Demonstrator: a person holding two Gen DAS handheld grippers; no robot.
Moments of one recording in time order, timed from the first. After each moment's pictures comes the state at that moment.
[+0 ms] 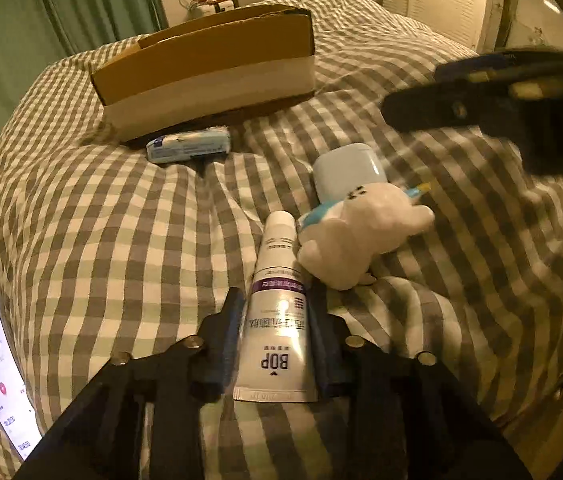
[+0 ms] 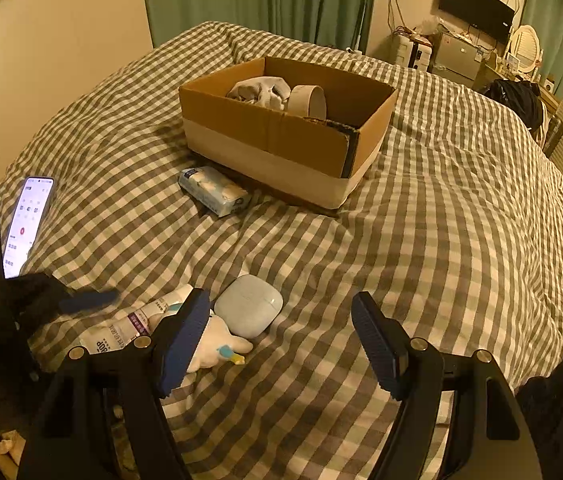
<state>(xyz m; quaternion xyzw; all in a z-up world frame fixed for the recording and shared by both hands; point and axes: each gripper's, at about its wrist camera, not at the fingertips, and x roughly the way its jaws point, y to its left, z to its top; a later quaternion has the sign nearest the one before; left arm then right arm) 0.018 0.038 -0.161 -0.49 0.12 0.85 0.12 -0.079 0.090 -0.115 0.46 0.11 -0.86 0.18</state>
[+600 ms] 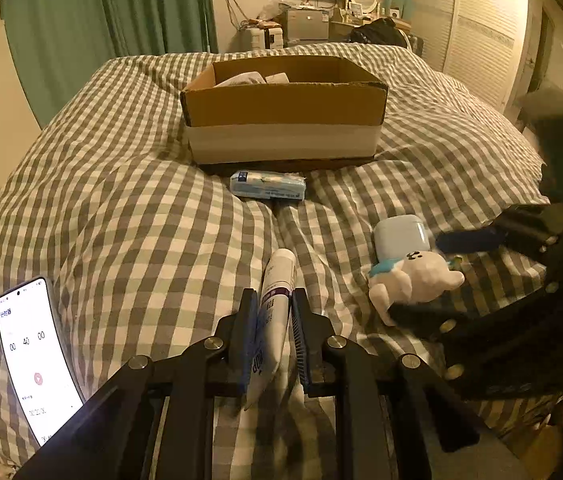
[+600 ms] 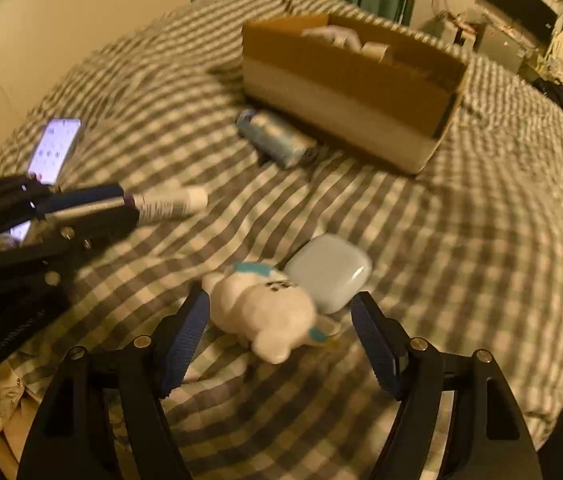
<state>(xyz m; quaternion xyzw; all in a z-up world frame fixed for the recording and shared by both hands) 0.021 -0.013 -0.121 -0.45 0.06 0.89 0.07 -0.067 0.045 -0.160 0.51 0.14 -0.82 0.24</state>
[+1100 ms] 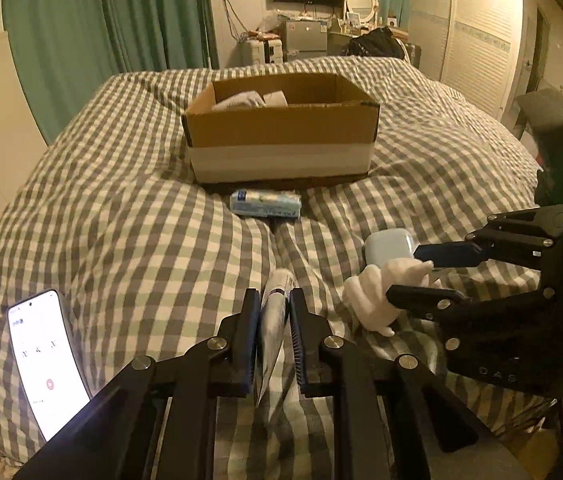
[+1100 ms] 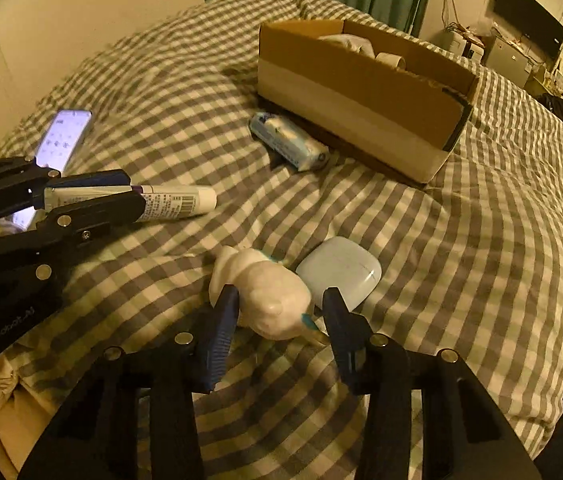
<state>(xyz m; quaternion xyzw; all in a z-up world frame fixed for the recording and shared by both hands) 0.025 -0.007 -0.103 -0.43 0.06 0.90 0.07 -0.057 0.047 -0.151 0.48 0.15 -0.83 0.25</state>
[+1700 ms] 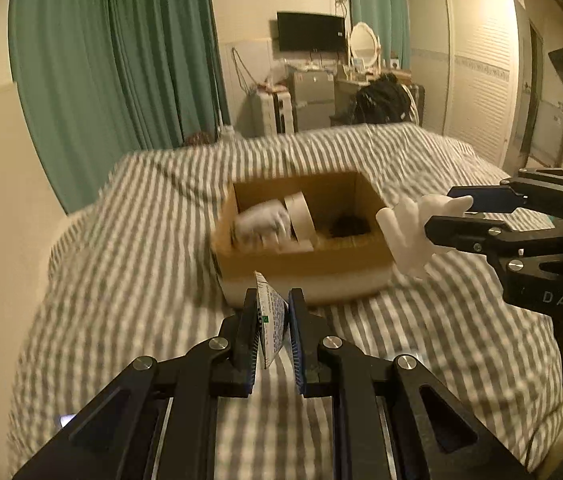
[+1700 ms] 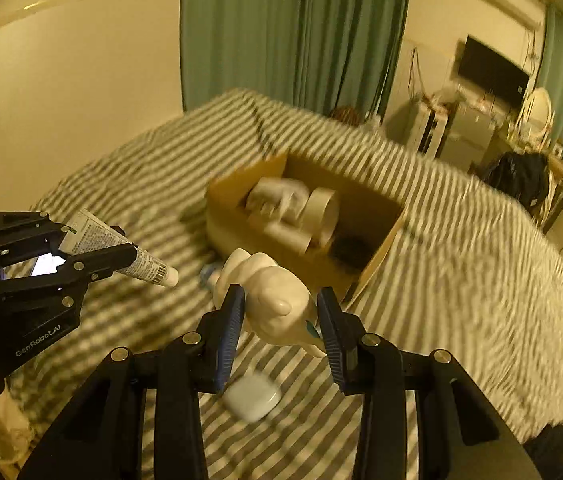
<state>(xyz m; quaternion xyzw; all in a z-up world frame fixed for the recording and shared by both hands) -0.045 -0.011 -0.017 -0.34 0.08 0.94 0.06 -0.108 0.065 -0.028 0.35 0.14 -0.90 0.22</state>
